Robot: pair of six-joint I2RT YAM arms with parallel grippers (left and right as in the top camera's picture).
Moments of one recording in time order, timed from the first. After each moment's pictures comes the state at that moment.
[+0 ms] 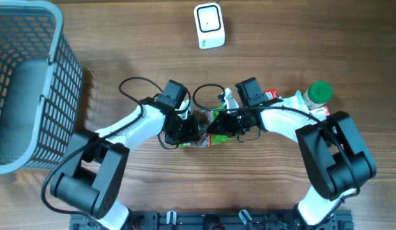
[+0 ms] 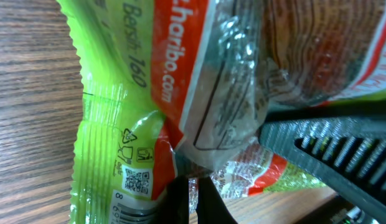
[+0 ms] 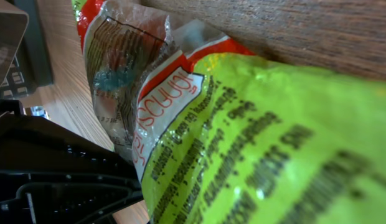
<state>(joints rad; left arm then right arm) -0.46 1.77 0.92 -0.58 0.47 -0.55 0.41 1.87 0.87 -0.23 -0.76 0.41</state>
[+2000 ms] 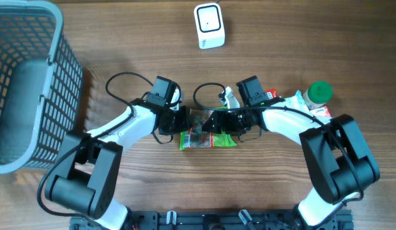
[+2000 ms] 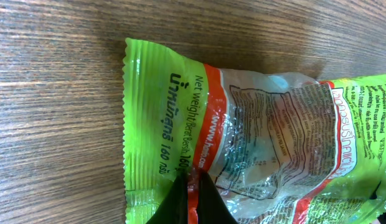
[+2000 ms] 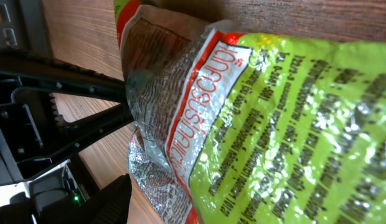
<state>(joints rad) -0.38 1.75 0.87 -0.38 0.41 -0.55 0.41 1.84 0.88 -0.26 -0.75 0.40</state>
